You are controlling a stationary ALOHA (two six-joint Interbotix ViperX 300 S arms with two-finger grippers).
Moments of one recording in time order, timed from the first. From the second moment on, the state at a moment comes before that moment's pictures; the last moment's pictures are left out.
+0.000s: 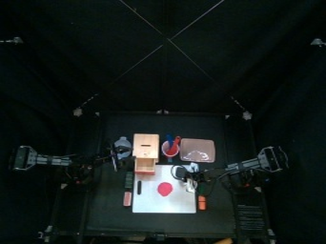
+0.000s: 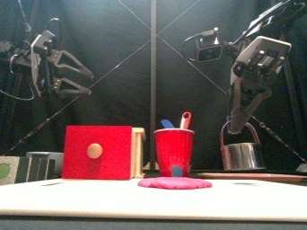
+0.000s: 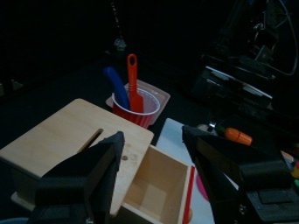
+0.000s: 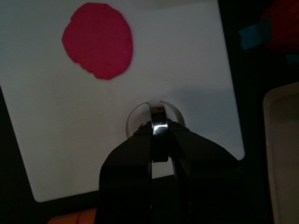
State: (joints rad) left arm 0.10 -0.63 1.28 -0.40 -0.60 0.02; right arm 0.17 -0.19 0.75 -0.30 0.54 0.55
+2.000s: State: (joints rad) left arm 0.58 -0.16 0.62 0.29 0.20 0.11; right arm 0.14 0.25 0.34 -0.47 0.08 0.55
